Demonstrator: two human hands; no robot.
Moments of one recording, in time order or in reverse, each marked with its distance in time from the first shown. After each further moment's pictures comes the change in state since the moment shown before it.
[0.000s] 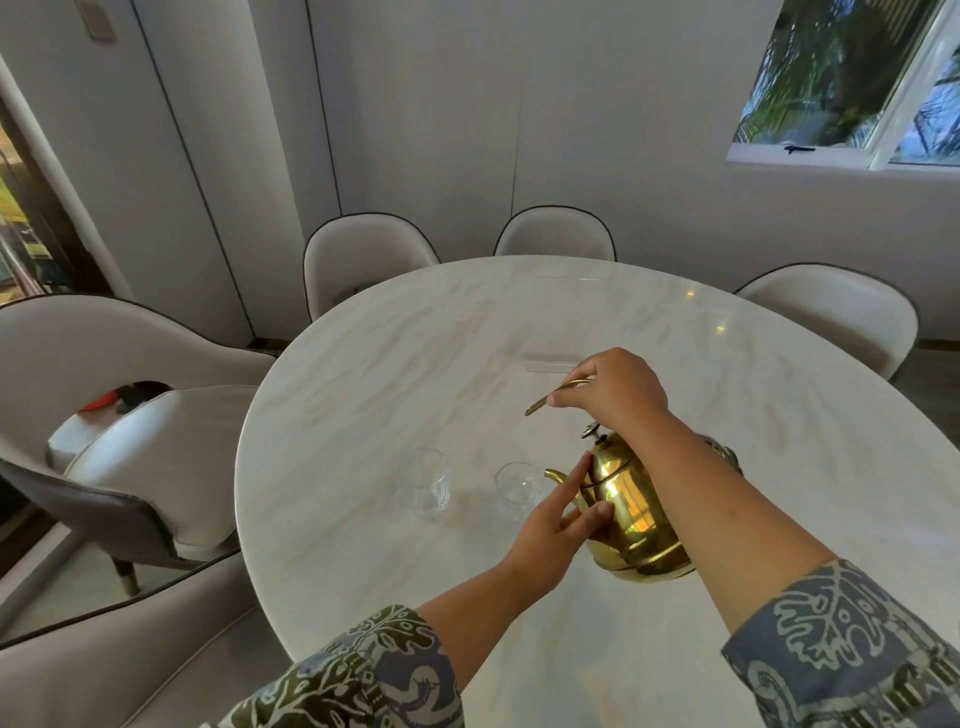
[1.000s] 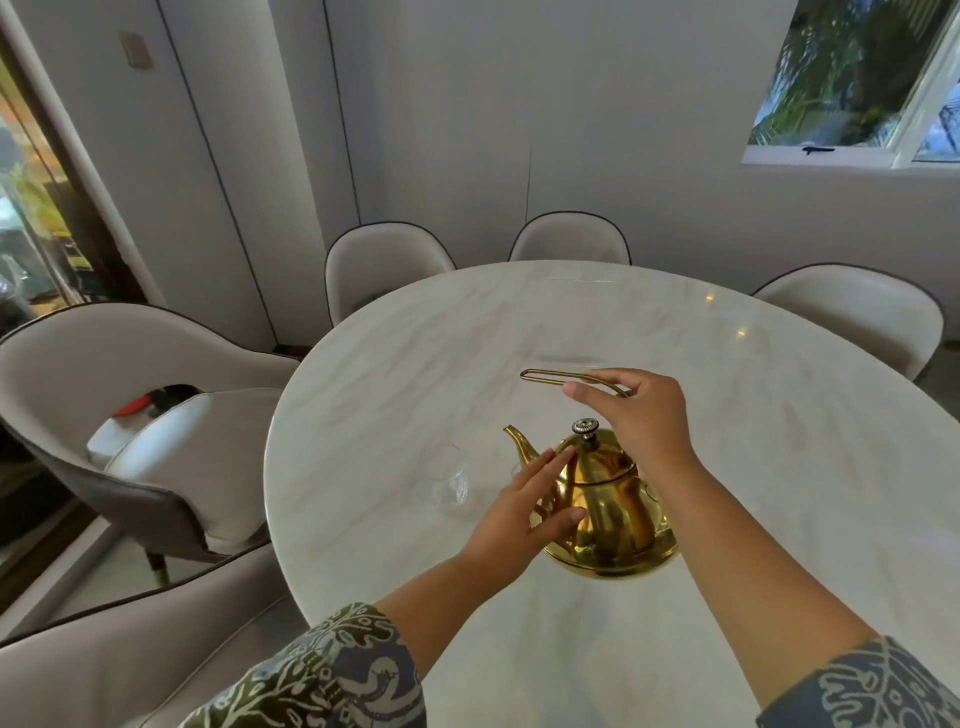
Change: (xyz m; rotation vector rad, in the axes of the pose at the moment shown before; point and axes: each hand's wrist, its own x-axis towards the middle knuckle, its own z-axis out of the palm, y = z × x) left_hand -0.033 -0.002 -0.041 0.493 0.111 0.182; right_hand -0.049 0.007 0.013 0.554 0.238 -0.034
